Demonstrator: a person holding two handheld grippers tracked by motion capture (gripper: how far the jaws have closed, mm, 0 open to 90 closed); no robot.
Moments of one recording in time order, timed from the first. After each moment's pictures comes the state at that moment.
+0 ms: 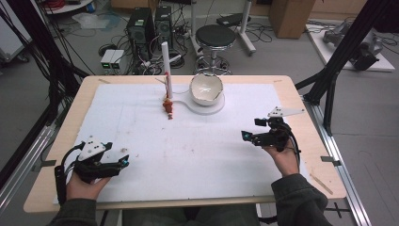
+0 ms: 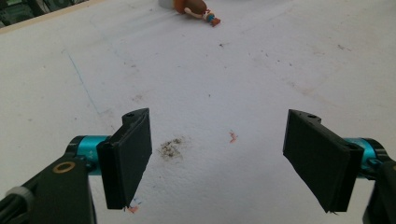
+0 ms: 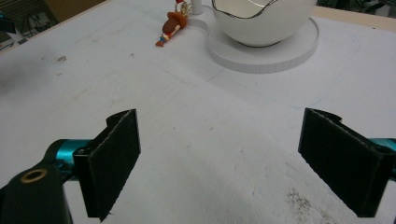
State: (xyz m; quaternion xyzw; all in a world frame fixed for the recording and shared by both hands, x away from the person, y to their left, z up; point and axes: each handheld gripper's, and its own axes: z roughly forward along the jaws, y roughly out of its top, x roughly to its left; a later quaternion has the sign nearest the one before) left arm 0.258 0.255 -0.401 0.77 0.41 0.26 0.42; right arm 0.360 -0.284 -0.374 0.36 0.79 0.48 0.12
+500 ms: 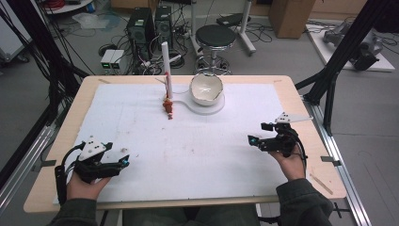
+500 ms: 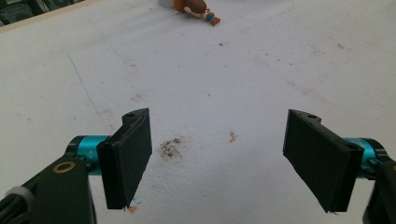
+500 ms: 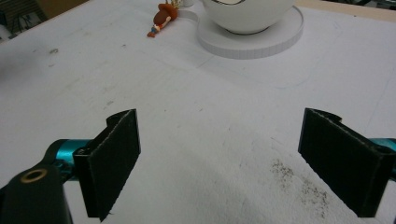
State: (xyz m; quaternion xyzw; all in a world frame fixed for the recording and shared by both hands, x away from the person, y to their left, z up) left arm 0.259 0.255 -0.401 0.77 0.41 0.26 0.42; right arm 0.347 -0.303 -0.382 0.37 0.78 0.48 0.13
